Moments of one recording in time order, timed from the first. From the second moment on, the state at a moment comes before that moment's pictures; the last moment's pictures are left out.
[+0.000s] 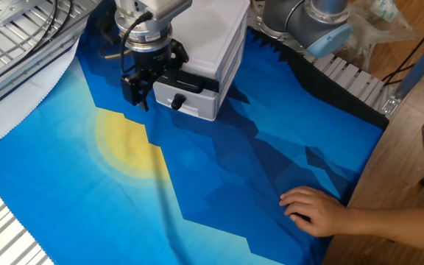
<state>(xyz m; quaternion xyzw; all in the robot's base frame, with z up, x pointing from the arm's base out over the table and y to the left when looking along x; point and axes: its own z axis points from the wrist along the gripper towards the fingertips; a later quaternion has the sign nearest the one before) 0.497 -0.021 0.137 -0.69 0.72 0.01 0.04</state>
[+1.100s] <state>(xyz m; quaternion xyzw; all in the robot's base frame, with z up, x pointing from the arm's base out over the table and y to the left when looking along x) 0.561 -0.014 0.145 -0.70 0.71 -0.06 0.11</state>
